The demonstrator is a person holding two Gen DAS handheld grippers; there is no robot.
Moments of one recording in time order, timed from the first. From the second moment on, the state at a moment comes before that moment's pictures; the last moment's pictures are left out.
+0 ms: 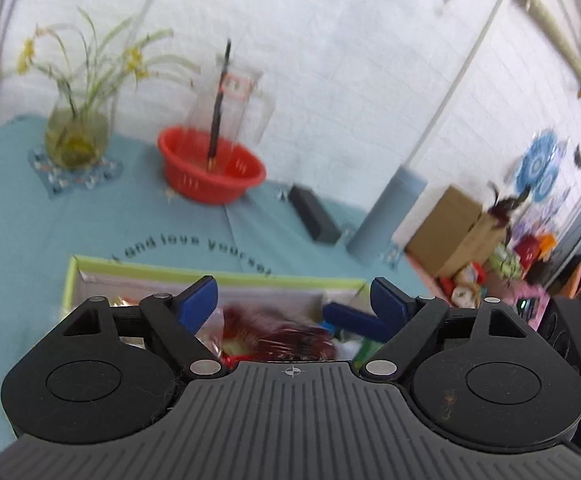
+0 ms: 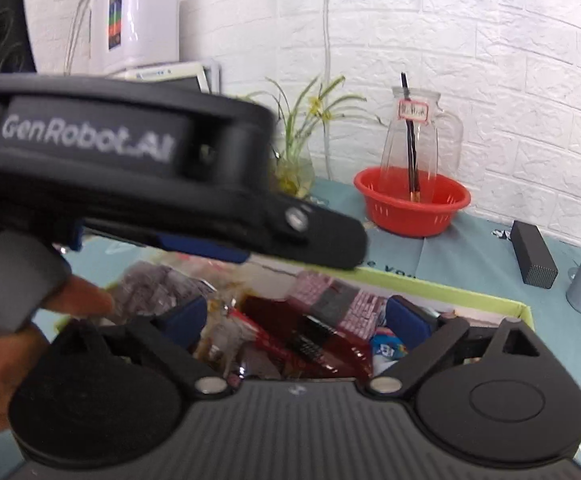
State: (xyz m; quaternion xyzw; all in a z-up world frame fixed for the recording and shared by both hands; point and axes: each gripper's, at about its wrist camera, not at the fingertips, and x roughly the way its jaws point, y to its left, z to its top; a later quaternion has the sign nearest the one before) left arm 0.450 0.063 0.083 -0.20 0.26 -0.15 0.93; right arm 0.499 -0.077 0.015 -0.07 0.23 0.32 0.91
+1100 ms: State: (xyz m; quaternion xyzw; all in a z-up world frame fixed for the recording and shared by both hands) left arm 0.384 0.056 -0.027 -0.21 0.45 -0.24 0.84; right arm 0.365 -0.067 -0.054 -0.12 0.33 0.37 0.86
